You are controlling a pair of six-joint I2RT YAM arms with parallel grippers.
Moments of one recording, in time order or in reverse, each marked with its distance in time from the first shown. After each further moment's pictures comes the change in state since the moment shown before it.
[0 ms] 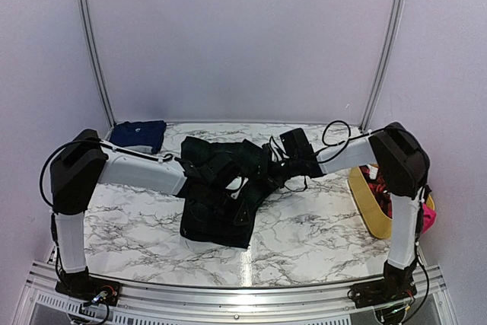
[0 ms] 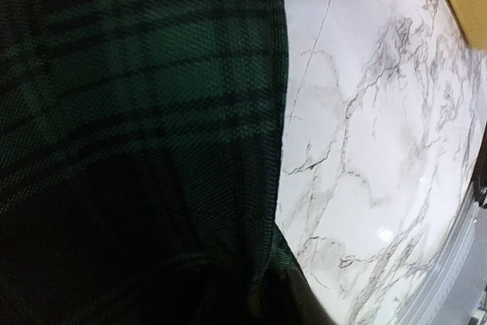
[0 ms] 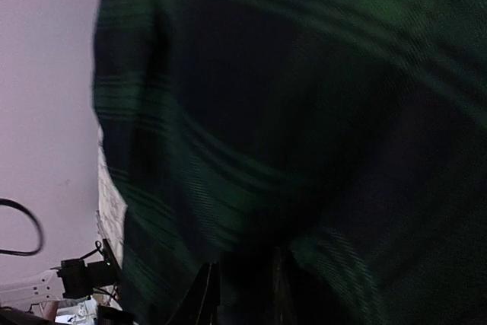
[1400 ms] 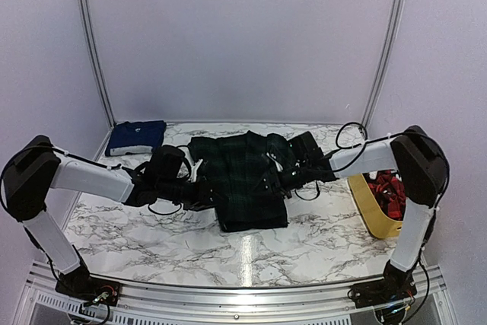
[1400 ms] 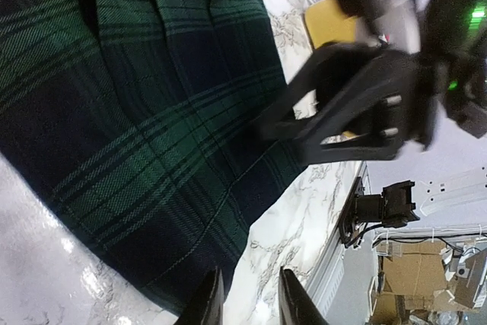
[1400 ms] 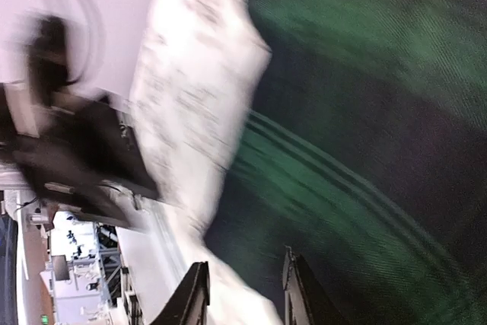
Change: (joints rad) left arm 0.195 -0.349 -0.508 0.583 0.256 -0.358; right arm 0.030 -0.172 -0.148 -0.130 -0.292 -0.218
